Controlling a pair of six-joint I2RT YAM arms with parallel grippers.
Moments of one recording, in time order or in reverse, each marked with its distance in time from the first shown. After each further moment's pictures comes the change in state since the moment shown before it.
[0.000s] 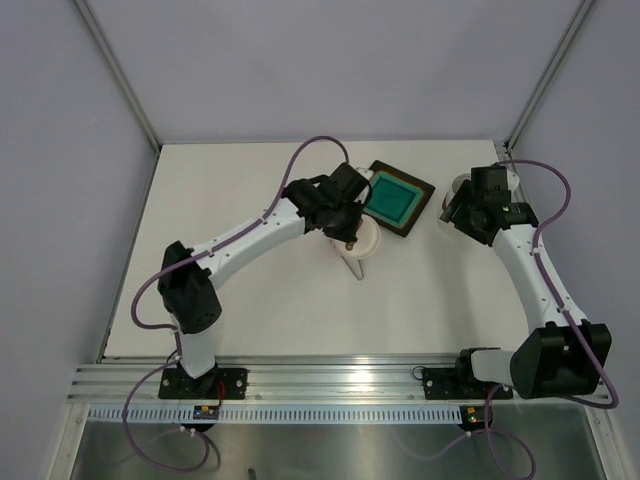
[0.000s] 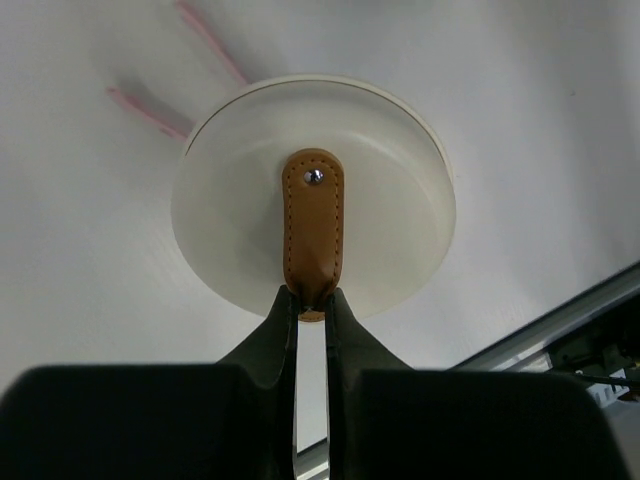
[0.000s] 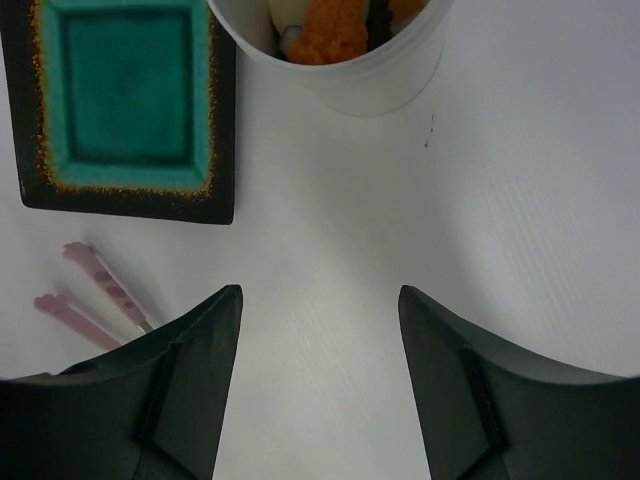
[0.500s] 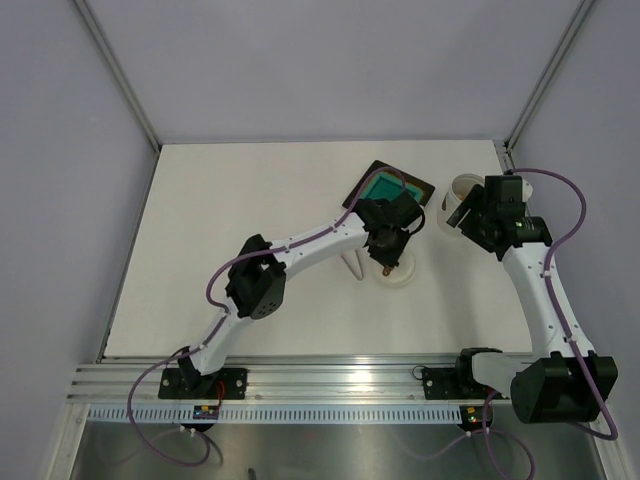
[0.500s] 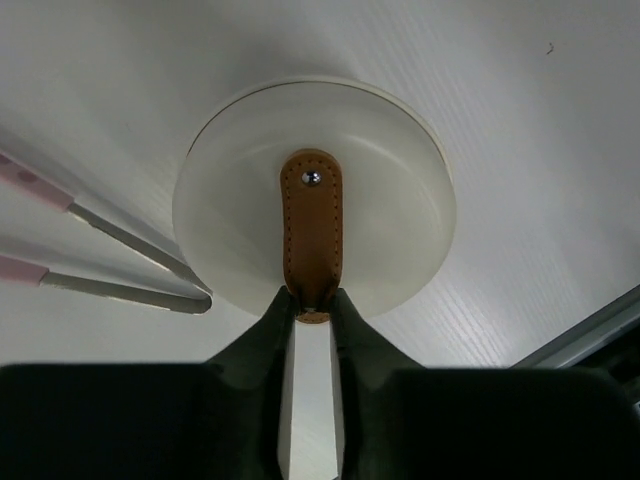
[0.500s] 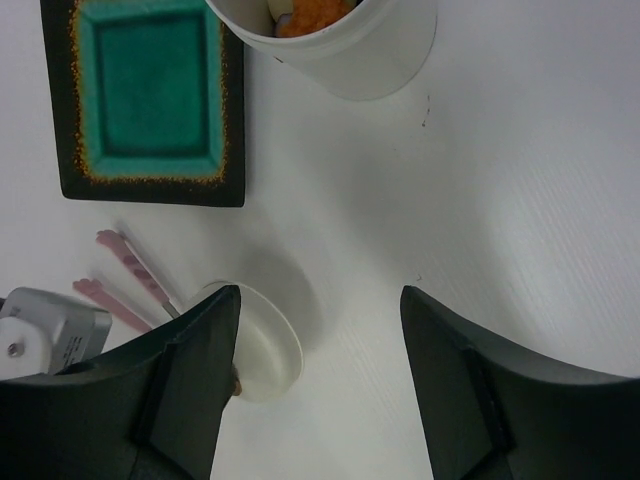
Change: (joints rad) left arm -0.172 0.464 0.387 -0.055 0.043 0.019; right arm -0.065 -0.143 -0.063 -0.027 -0.064 0.033
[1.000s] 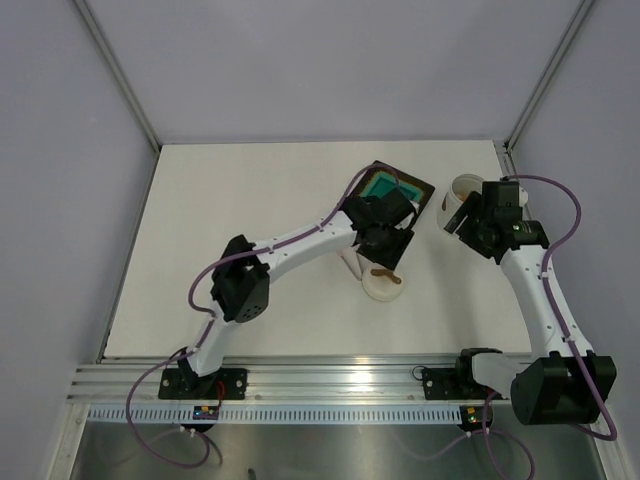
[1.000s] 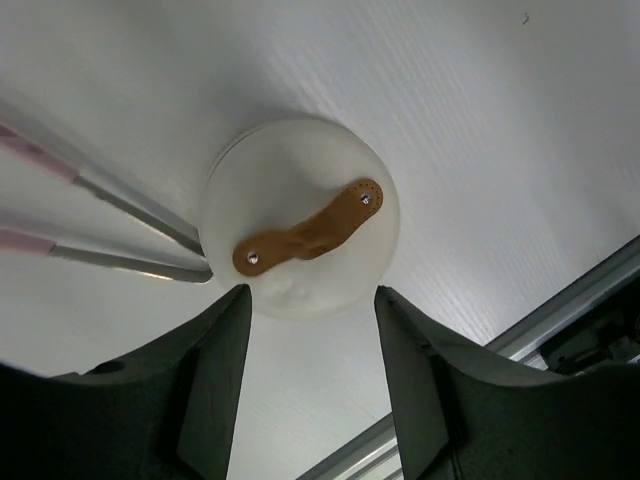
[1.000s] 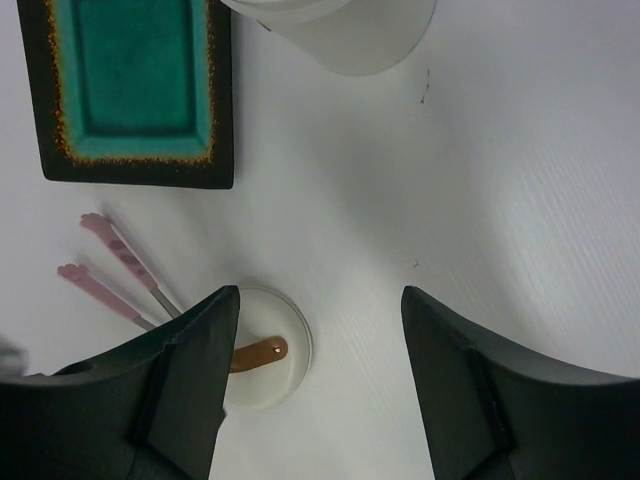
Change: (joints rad) left arm 0.006 -0.040 -0.039 0.012 0.040 0.017; right arm 0.000 -0.011 -0.033 -0.006 -0.013 -0.002
